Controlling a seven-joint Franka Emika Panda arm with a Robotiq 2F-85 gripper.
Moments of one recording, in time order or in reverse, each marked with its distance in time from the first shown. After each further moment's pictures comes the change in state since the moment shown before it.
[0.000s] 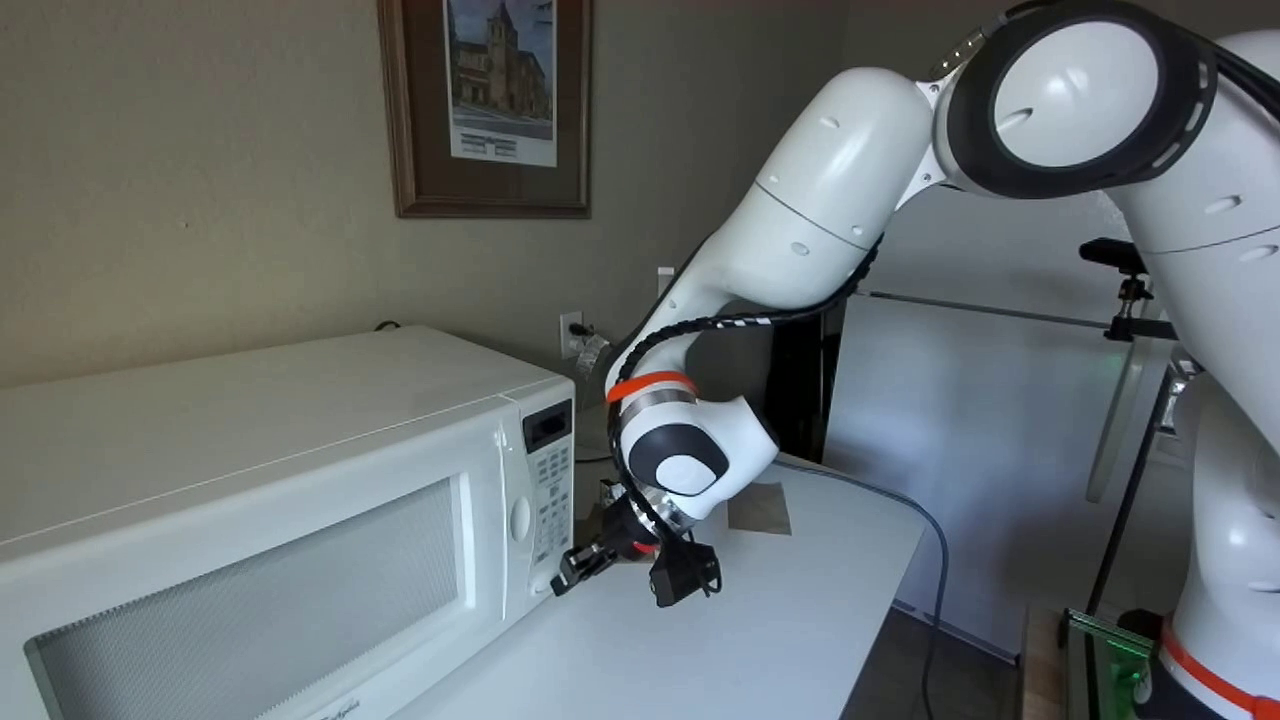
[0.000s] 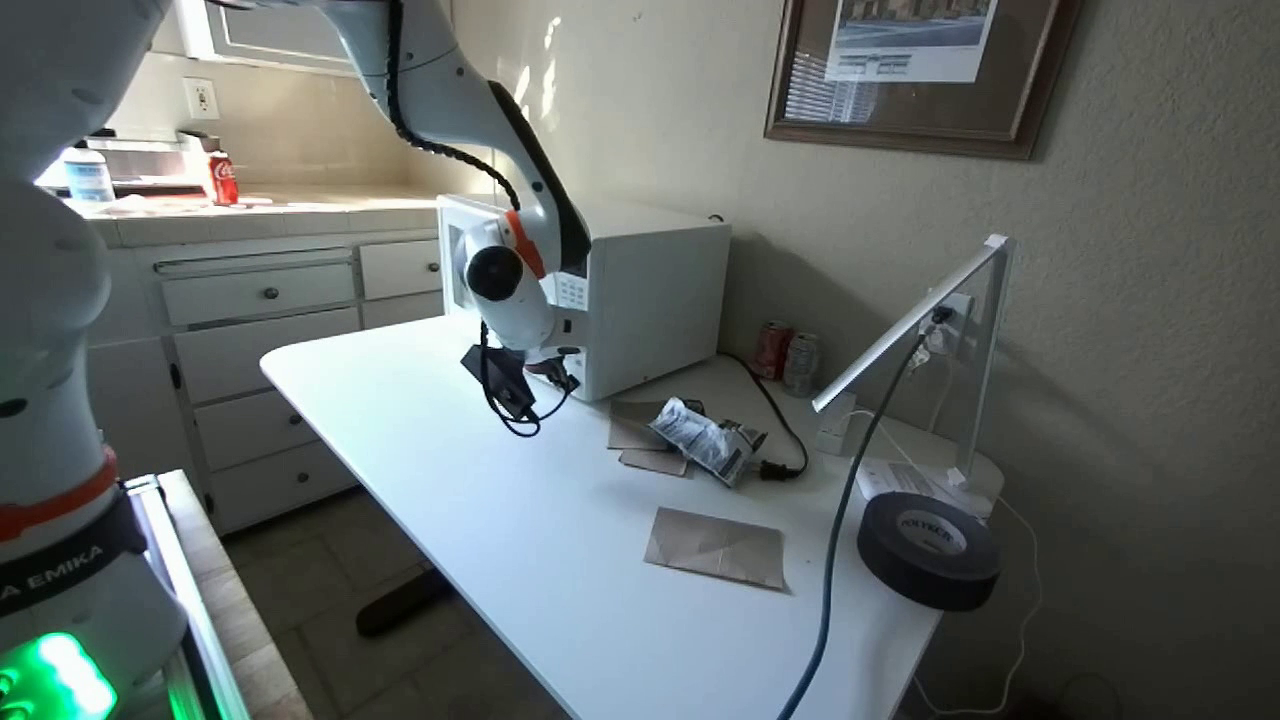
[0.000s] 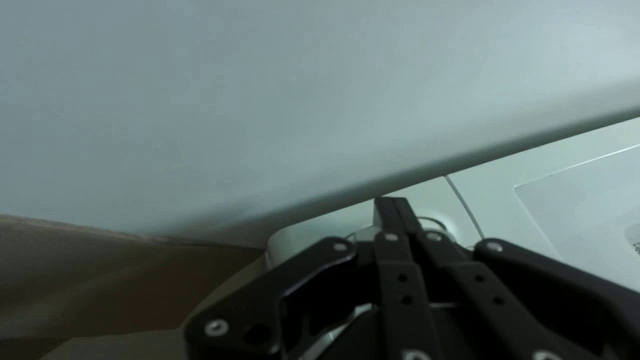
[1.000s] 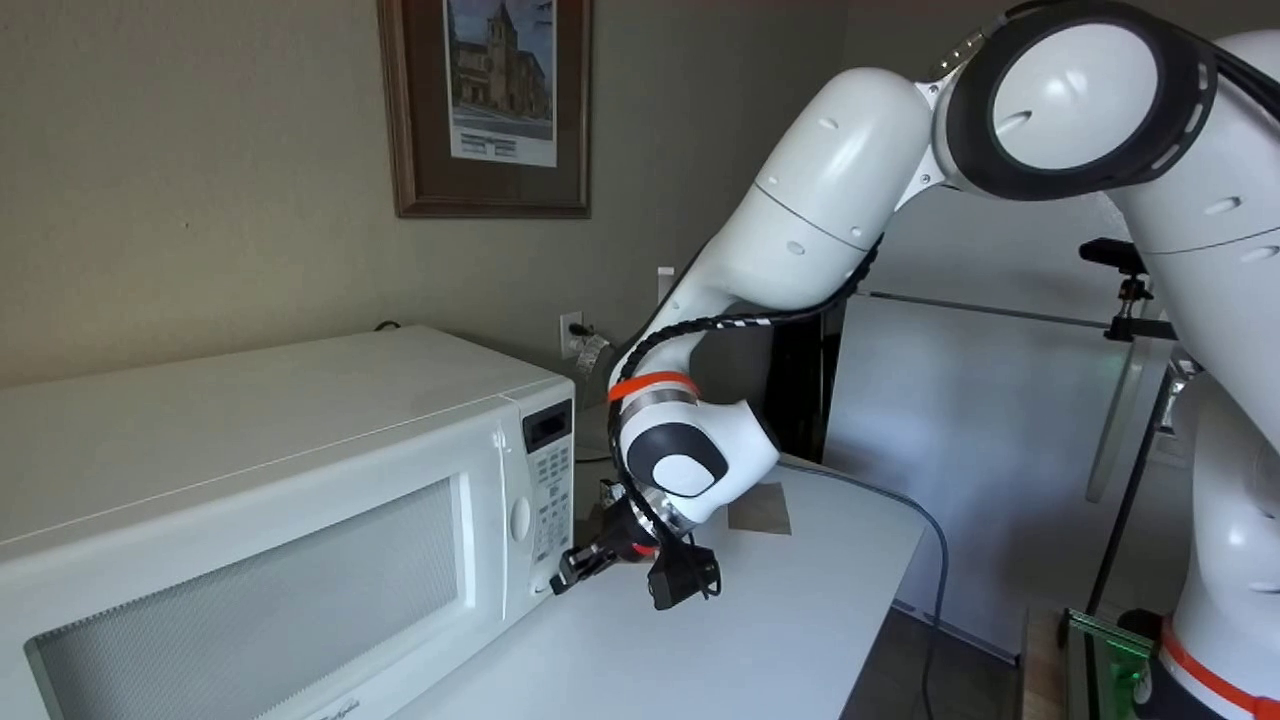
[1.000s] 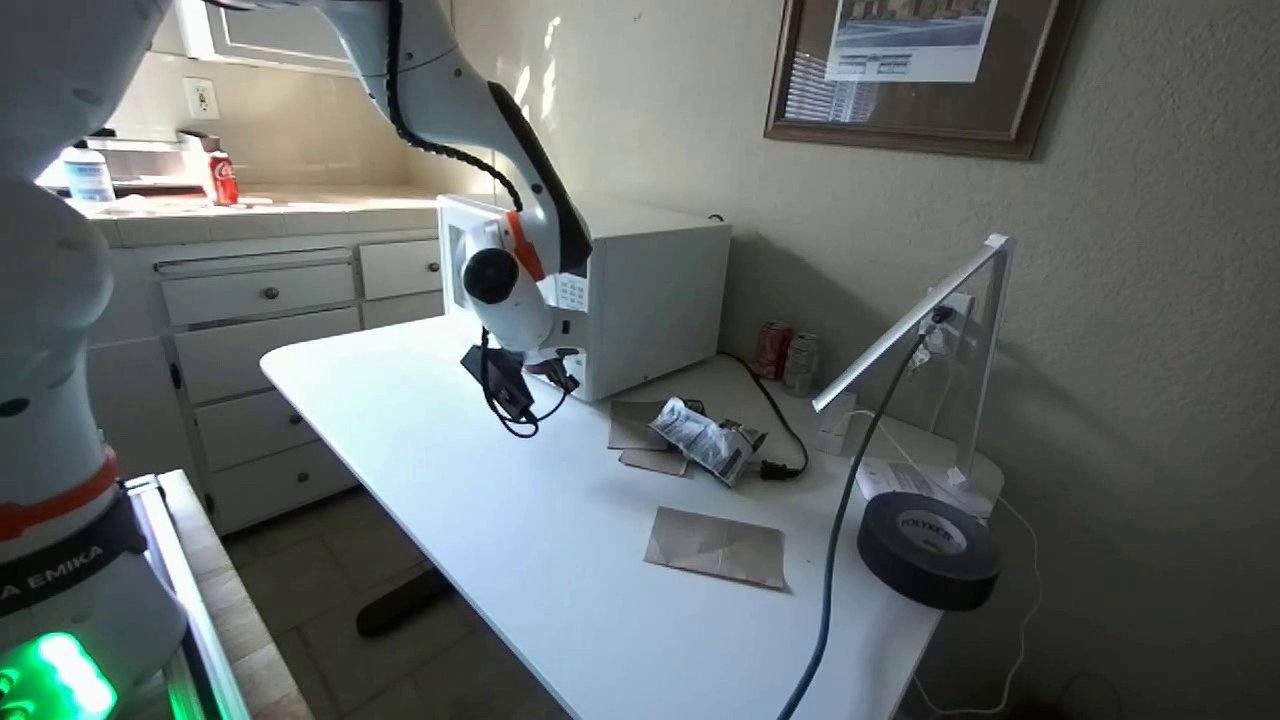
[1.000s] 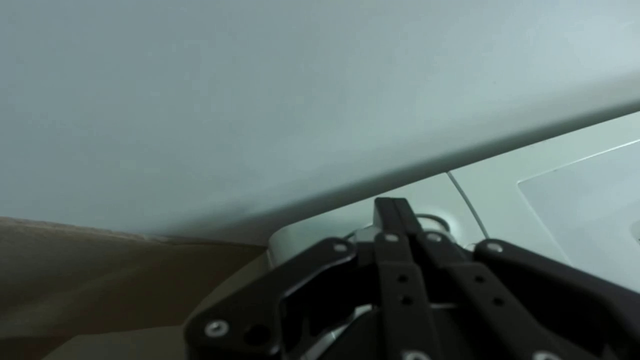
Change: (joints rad) arm 0.011 0.002 -0.014 0.001 0.062 -0.011 -0.043
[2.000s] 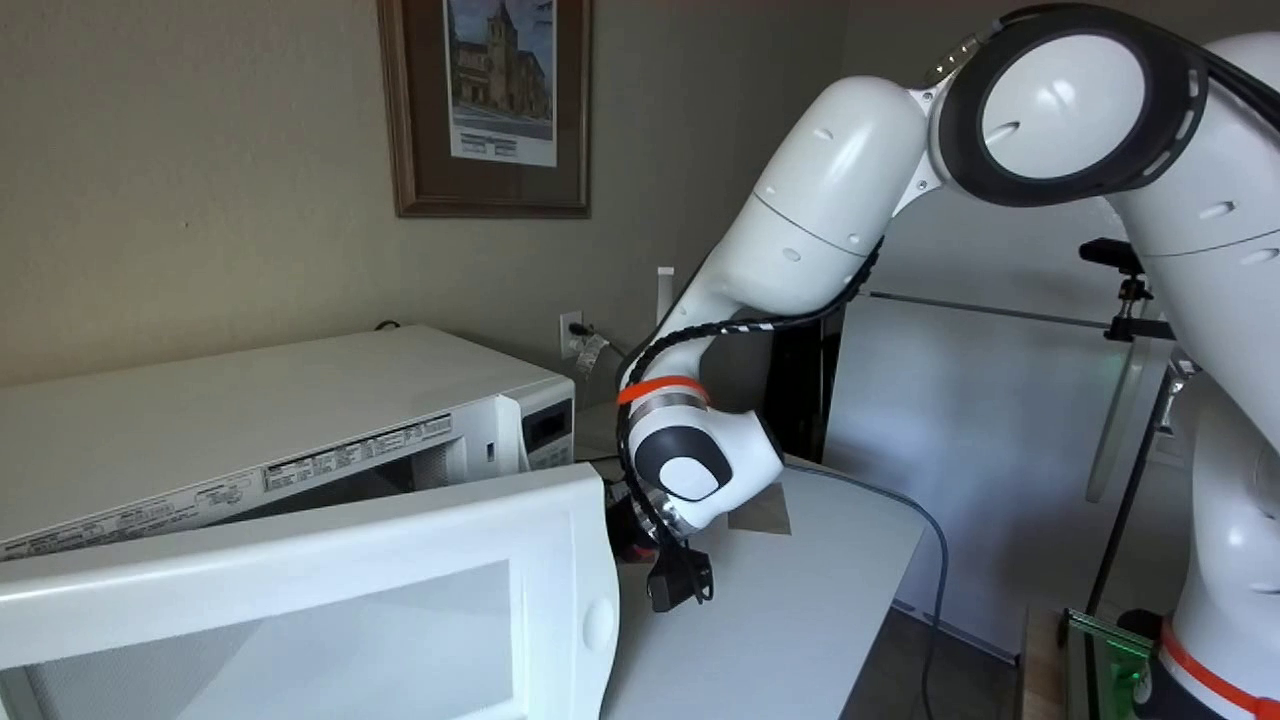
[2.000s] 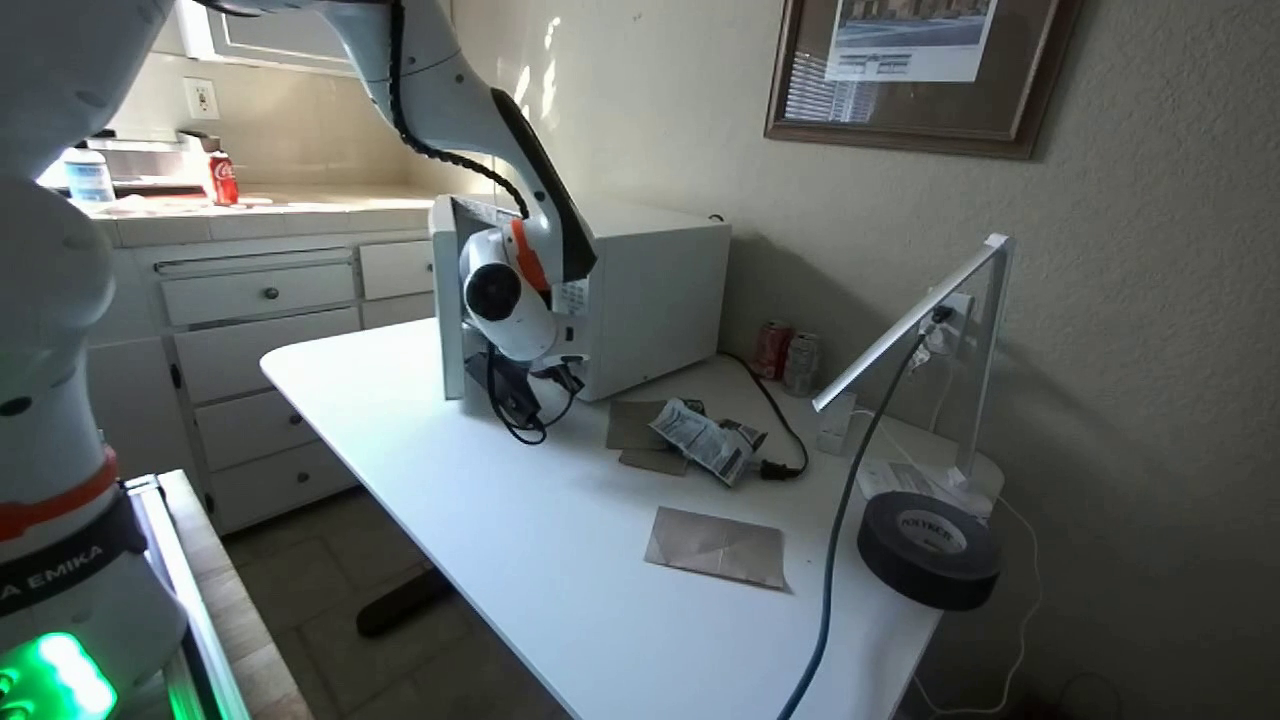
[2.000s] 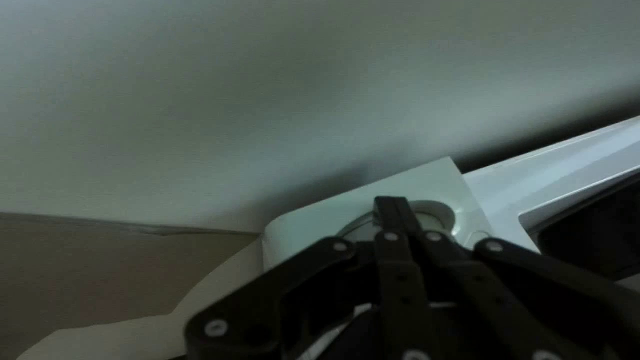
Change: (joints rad) arm 0.014 0.012 -0.040 -0.015 0.043 -0.106 -0.053
